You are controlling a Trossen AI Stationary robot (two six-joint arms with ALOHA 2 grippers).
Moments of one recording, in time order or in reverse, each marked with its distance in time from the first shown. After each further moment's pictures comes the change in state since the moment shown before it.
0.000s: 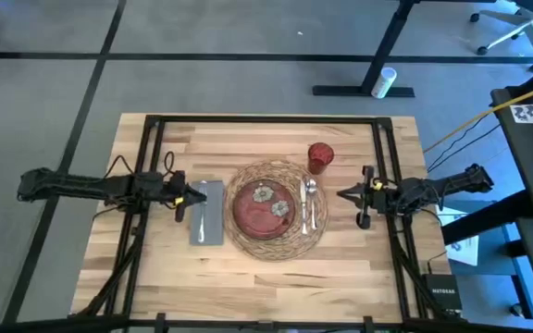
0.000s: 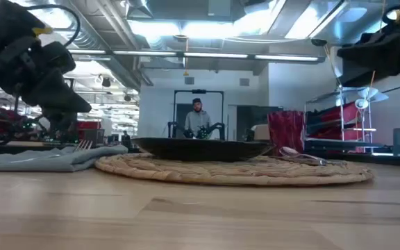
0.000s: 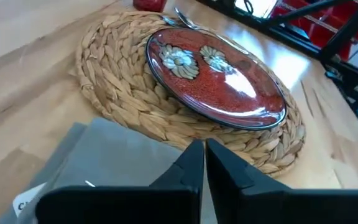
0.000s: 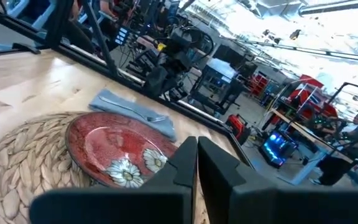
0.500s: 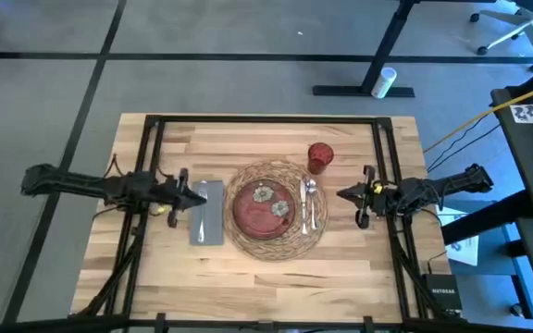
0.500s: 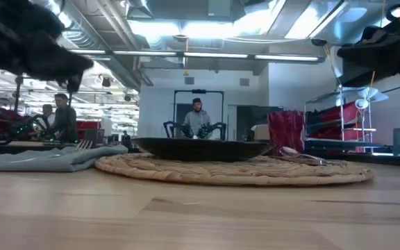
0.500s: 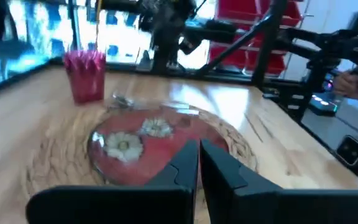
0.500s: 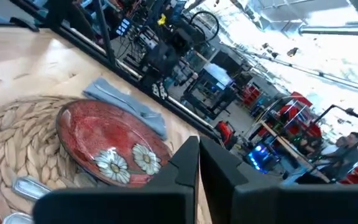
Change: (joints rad) left arm -0.088 -0.061 0.000 0.219 0.043 0.356; right arm 0.000 0.000 0.000 0.002 0.013 -0.163
